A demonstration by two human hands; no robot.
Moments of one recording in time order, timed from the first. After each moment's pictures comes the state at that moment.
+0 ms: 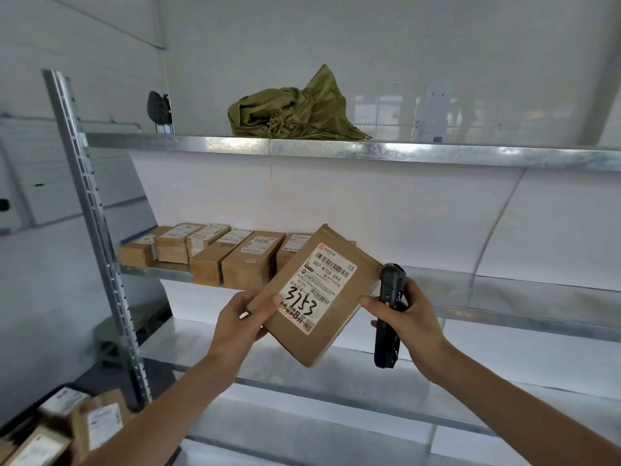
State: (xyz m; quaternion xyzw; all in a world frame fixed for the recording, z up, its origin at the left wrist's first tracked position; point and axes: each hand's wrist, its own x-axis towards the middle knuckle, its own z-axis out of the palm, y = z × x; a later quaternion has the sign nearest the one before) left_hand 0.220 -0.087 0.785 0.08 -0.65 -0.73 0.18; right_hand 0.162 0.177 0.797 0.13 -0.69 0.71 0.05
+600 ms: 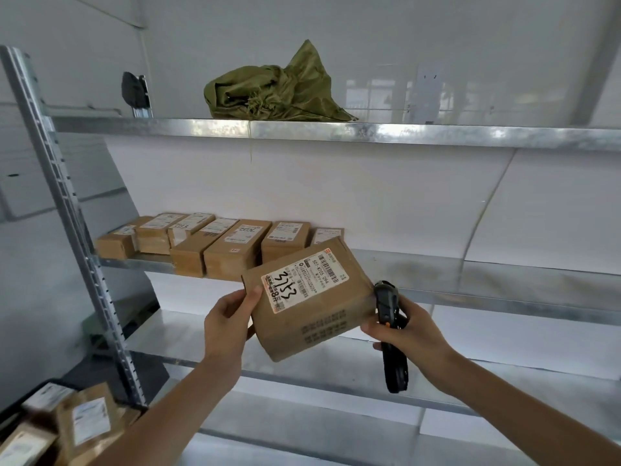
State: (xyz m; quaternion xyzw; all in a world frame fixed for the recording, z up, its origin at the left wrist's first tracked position) left_hand 0.197 -0.065 0.759 0.17 -0.58 -0.76 0.23; right_hand 0.161 0.217 0.765 0.11 -0.76 0.64 -0.02
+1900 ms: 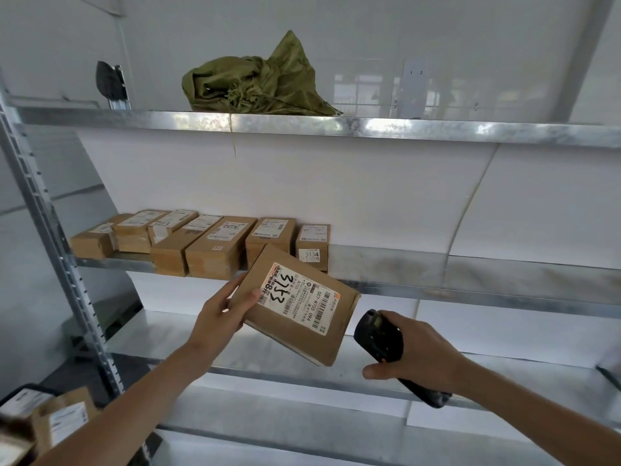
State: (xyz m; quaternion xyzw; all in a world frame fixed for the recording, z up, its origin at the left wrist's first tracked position) left_hand 0.181 -0.074 0.762 0.05 -0.73 -0.67 0.12; right_hand 0.176 0.253 0.776 0.17 -0.95 0.25 -0.03
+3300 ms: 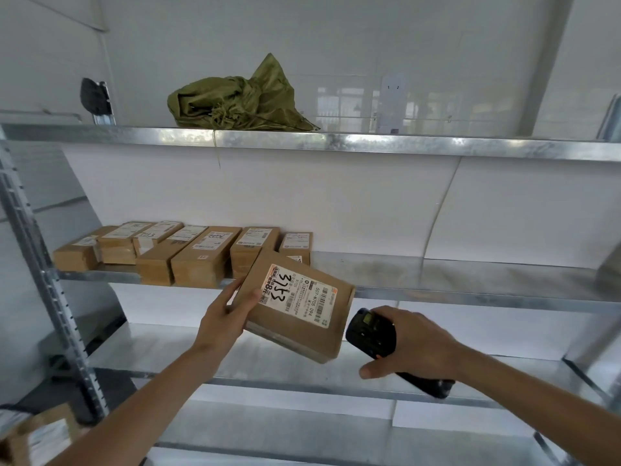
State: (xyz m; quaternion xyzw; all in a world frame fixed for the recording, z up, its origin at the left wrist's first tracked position) left_hand 0.190 -0.041 0.773 0.08 -0.73 -0.67 0.12; right_hand 0.208 0.273 0.817 0.16 -0.97 0.18 -0.04
